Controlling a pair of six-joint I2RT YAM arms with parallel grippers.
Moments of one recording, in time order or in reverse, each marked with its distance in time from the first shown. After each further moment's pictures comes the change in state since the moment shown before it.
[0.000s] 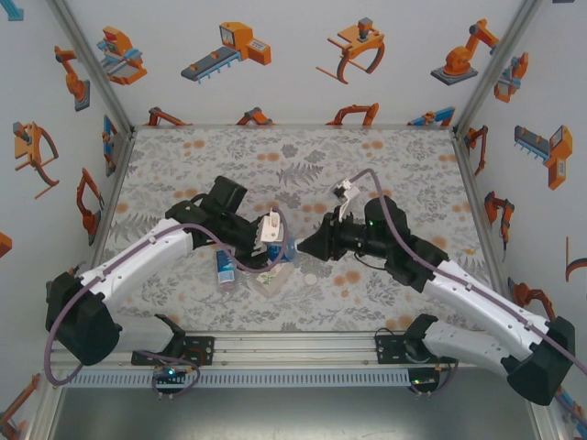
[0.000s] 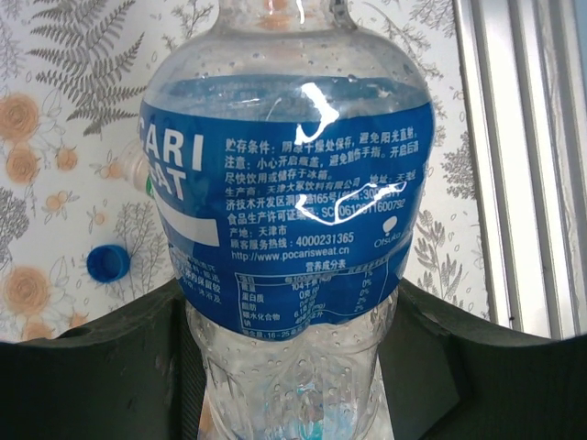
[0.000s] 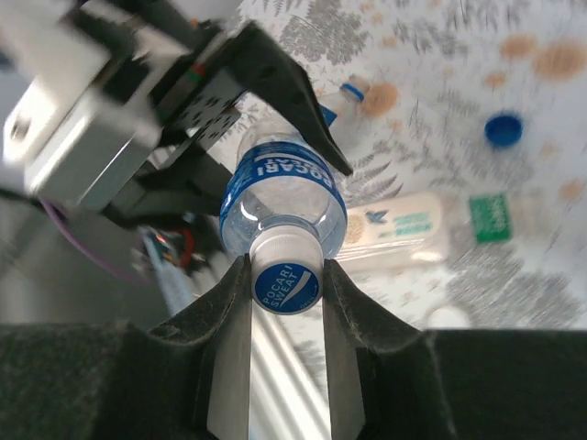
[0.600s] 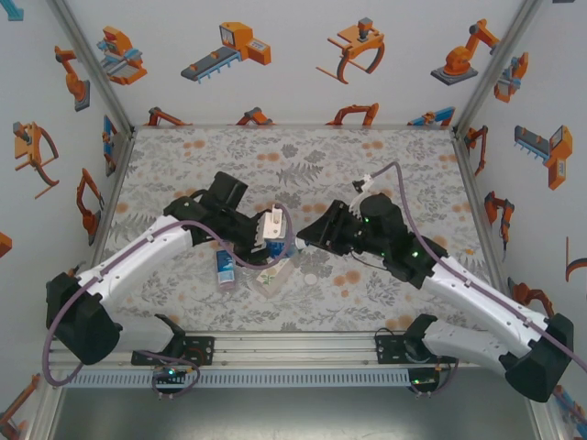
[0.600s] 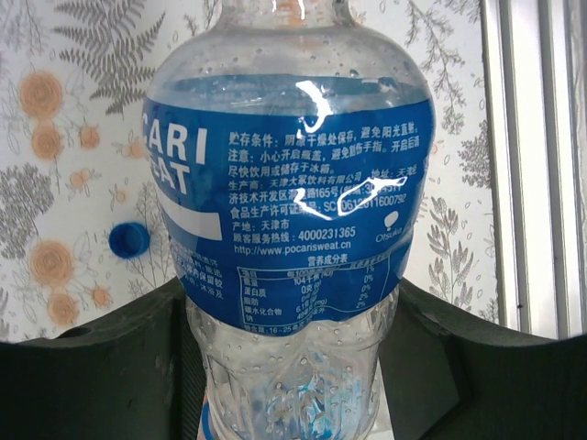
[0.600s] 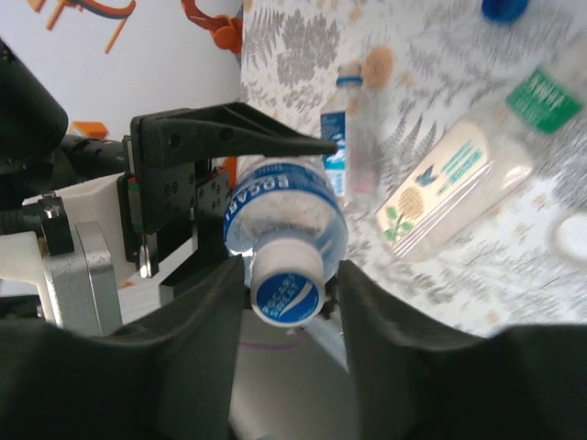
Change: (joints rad) left arm -0.009 -0.001 0.047 -0.033 -0.061 -0.006; right arm -0.002 0.009 0.040 -0.084 0.144 0.451
